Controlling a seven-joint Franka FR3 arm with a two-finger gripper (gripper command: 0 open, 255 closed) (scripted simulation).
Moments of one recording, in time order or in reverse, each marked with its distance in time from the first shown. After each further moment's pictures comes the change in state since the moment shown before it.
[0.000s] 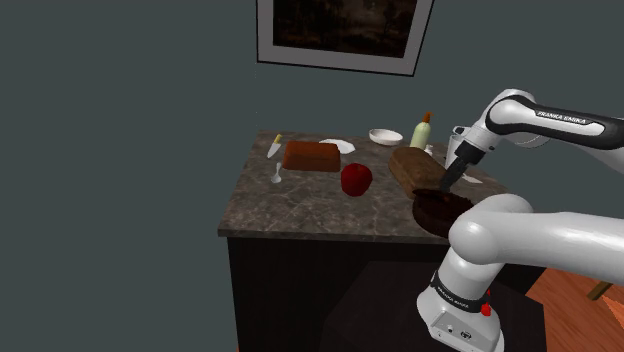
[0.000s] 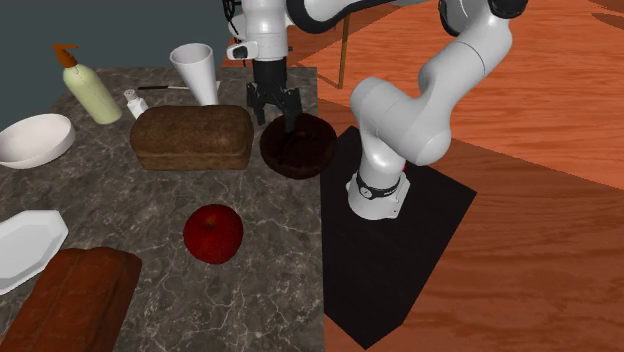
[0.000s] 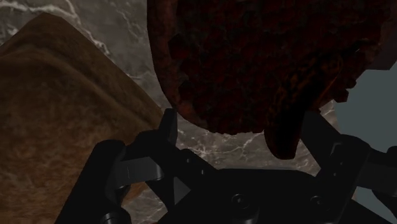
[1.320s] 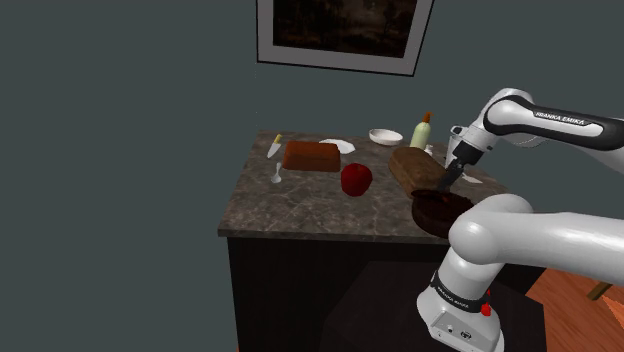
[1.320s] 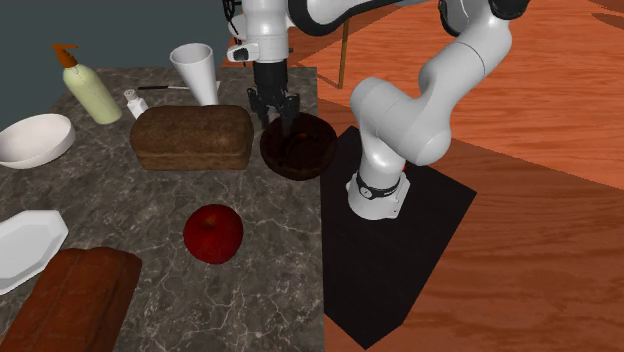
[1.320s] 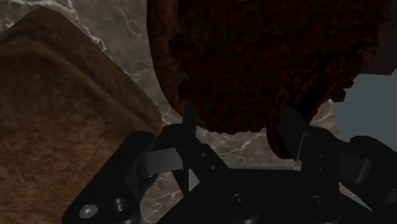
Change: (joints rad) arm 0.000 -0.007 0.023 -0.015 -0.006 0.002 0.005
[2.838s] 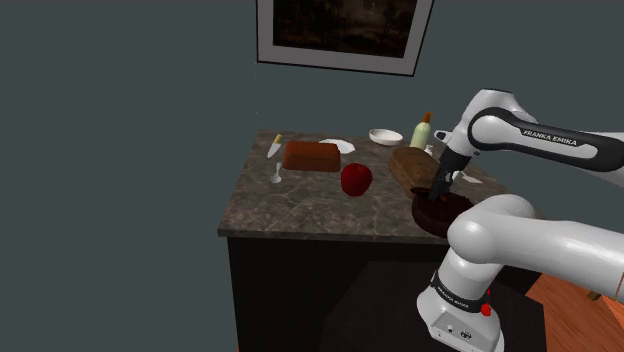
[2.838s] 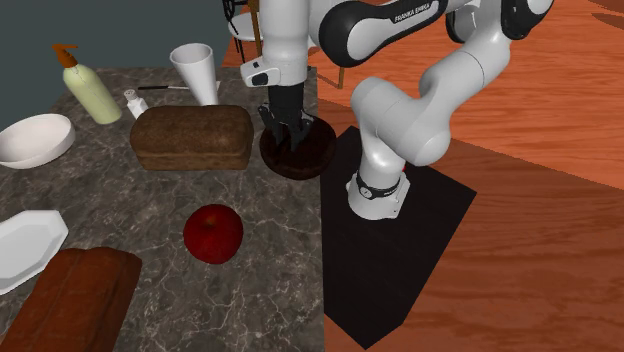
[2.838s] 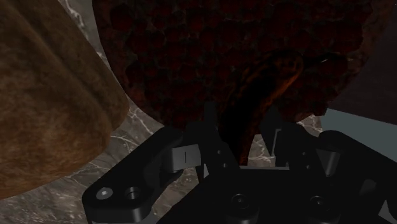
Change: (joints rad) arm -0.033 -0.124 0.214 -0.178 -0.048 0.006 0.039
